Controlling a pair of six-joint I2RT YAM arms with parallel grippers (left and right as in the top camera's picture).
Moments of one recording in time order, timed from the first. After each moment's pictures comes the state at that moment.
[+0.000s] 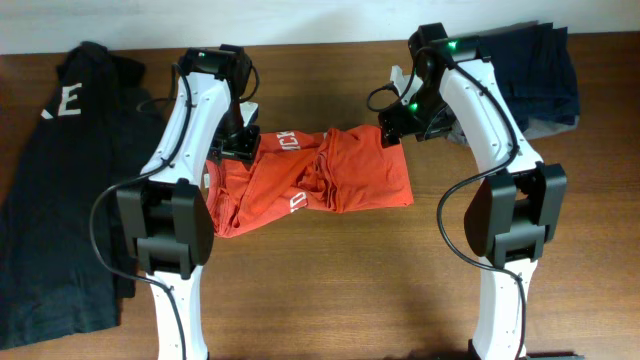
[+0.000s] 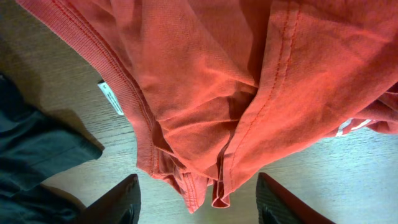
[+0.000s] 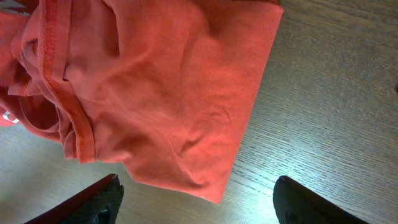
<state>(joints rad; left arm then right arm) -0.19 2.28 2.14 -1.56 -0.04 0.03 0.16 2.26 2.14 -1.41 -0.21 -0.10</state>
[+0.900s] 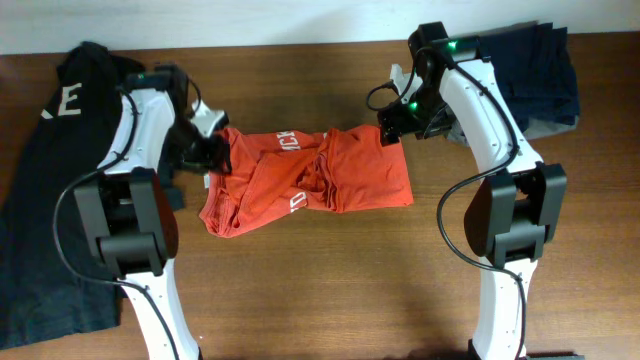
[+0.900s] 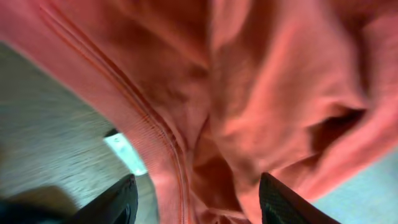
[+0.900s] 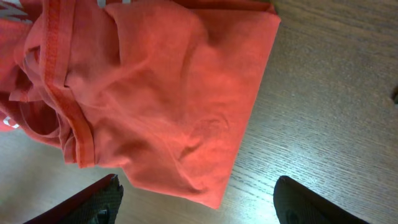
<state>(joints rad) 0.05 2.28 1.88 -1.30 0.25 0.31 0.16 2.26 2.14 -1.39 -0.21 -0.10</state>
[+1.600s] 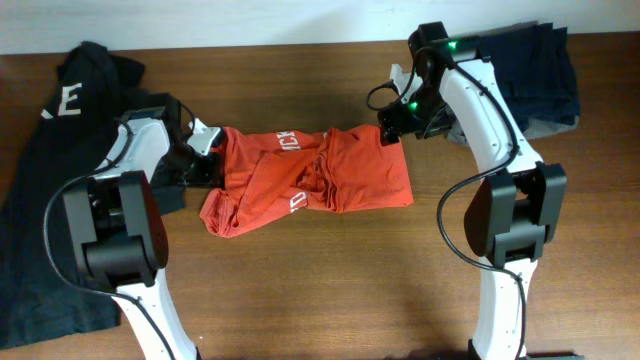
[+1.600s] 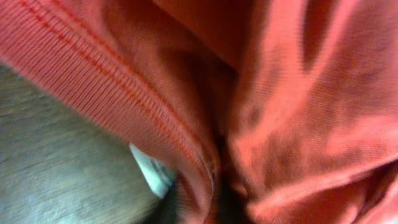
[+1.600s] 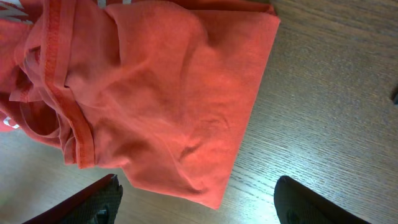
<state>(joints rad) 0.09 2.20 1.58 -0.98 0.35 0.33 0.16 2.26 2.14 -1.39 -0.21 -0.10</state>
